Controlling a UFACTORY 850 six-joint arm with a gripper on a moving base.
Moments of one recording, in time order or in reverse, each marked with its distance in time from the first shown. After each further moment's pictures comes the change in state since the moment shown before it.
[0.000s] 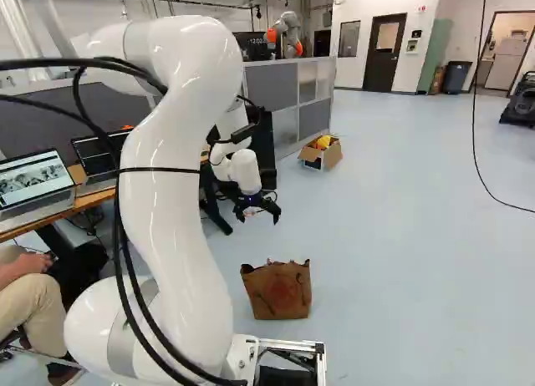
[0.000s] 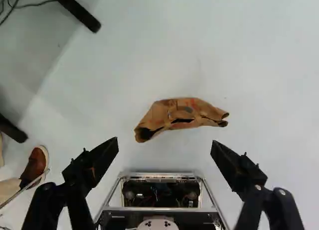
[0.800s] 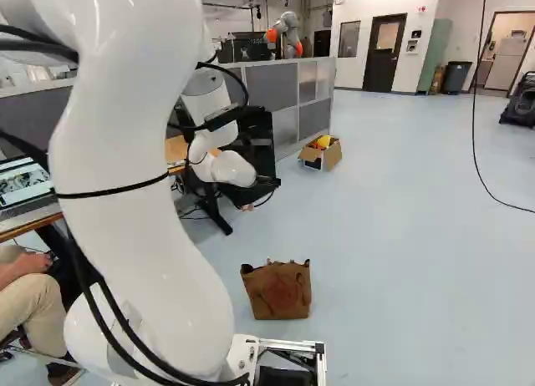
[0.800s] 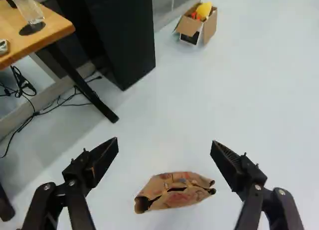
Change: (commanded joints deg) arm -0.1 19.1 15.7 0.0 32.2 0.0
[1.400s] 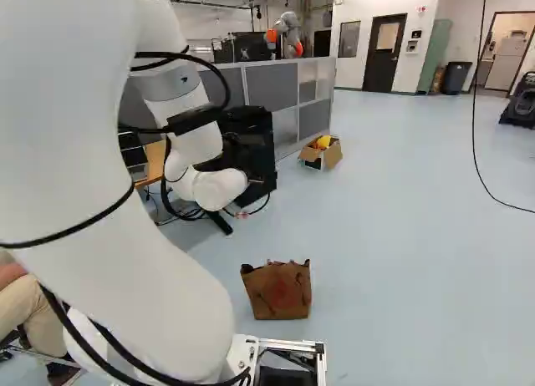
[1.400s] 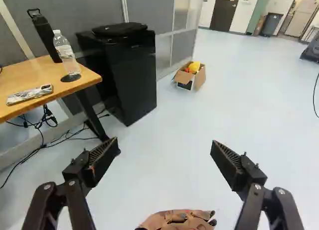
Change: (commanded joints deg) arm 0.4 13.0 14.8 0.0 22.6 0.0
